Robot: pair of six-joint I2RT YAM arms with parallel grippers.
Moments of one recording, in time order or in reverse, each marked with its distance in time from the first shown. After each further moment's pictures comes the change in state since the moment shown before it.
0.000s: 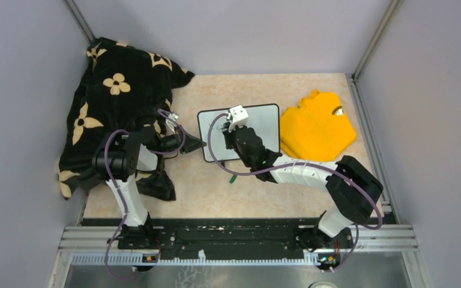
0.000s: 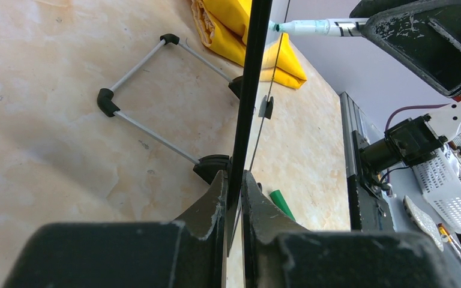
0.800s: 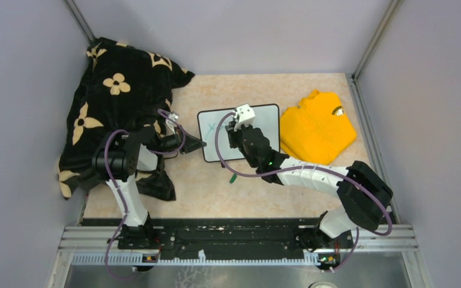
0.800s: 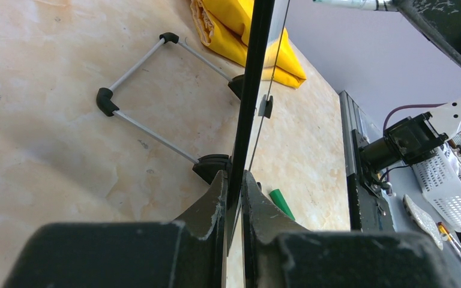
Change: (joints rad) left arm 0.000 0.000 0.000 0.000 0.003 0.001; right arm -0.005 -0.081 -0.032 0.002 -0.008 0.008
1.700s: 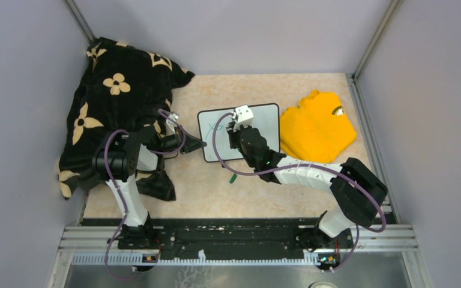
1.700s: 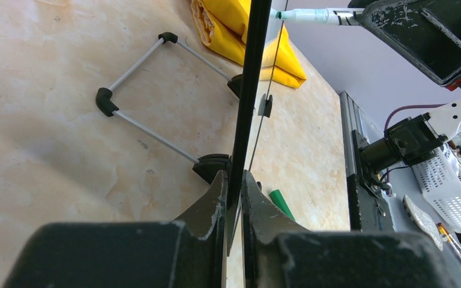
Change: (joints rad) left arm -0.004 -0.002 0.000 -0.007 -0.002 0.003; right arm -0.016 0.048 0.000 0.004 0.019 0.001
